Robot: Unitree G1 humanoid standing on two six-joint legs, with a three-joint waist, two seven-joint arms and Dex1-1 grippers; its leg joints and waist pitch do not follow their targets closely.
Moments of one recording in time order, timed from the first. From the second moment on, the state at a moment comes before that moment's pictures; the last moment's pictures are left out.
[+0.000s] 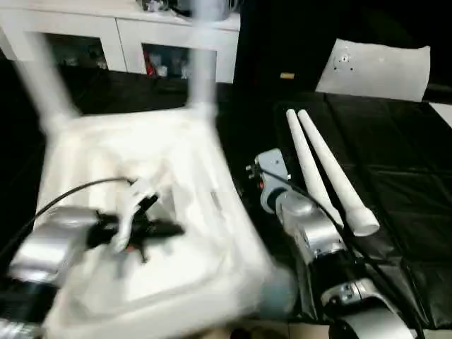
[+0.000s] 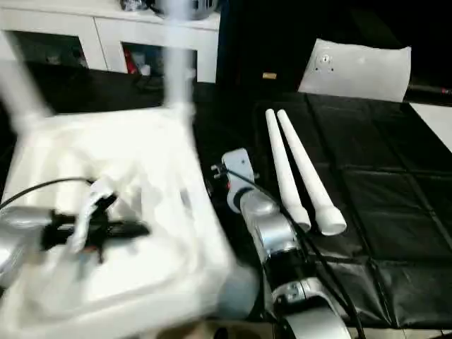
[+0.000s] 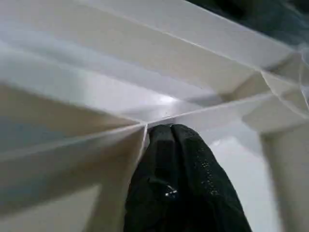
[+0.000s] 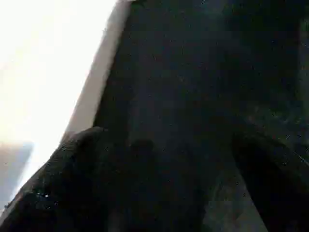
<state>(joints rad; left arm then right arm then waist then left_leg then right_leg) -0.34 0.52 -0.09 0.20 -0.19 0.57 -1.07 -0.56 0.01 0.09 0.57 -0.02 0.29 0.22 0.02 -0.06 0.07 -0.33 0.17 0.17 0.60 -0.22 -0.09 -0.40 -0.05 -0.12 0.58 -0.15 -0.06</state>
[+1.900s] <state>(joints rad) -0.11 0.72 0.20 -0.06 -0.05 0.84 -0.57 -0.50 -0.34 0.20 0.40 -0.11 0.30 0.51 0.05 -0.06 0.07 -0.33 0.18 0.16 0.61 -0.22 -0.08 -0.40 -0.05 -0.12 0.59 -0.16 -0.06</state>
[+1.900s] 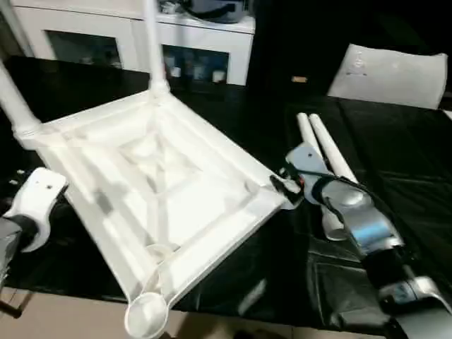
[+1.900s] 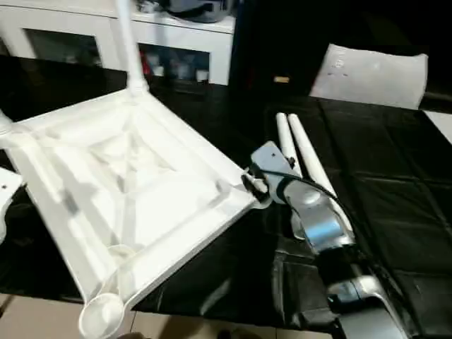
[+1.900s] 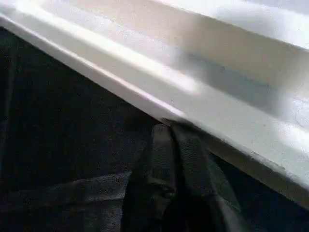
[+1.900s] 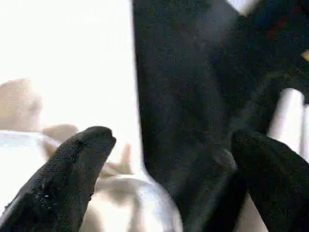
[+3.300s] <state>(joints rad) -0.18 0.46 -0.15 -0.34 -0.39 0.58 -0.80 -0.28 -0.18 0.04 -0.11 0.03 0.54 0.34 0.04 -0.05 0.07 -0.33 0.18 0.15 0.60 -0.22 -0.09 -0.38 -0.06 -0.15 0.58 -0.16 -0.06</state>
